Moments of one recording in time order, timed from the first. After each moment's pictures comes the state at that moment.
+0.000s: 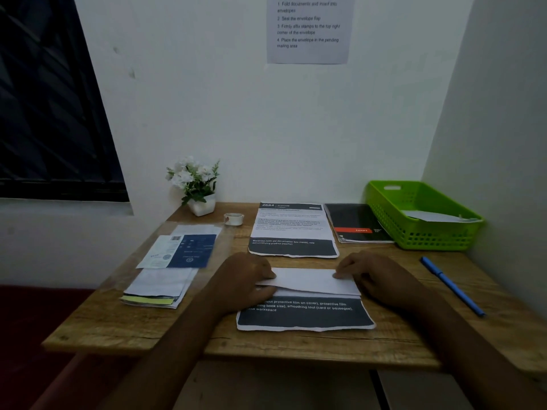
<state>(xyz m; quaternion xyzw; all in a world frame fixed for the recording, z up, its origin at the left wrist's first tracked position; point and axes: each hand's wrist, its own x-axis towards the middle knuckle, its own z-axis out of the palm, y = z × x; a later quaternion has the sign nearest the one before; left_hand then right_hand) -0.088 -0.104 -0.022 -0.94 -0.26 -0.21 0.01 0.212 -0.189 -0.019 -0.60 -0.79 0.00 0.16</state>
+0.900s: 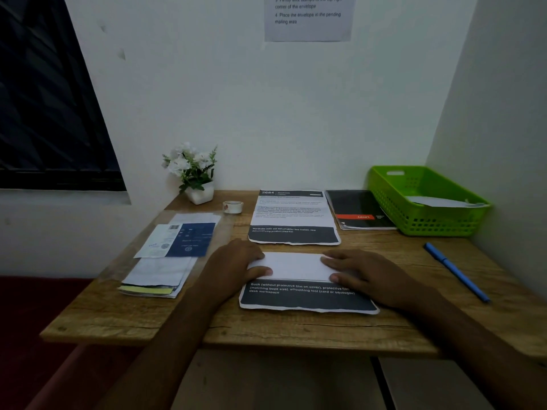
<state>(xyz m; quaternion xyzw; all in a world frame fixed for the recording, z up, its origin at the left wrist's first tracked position) -0.095 -0.097 -0.033 -0.90 -0.39 -0.20 -0.06 0.191 -0.197 -0.027 -0.59 -0.80 0.03 0.13</state>
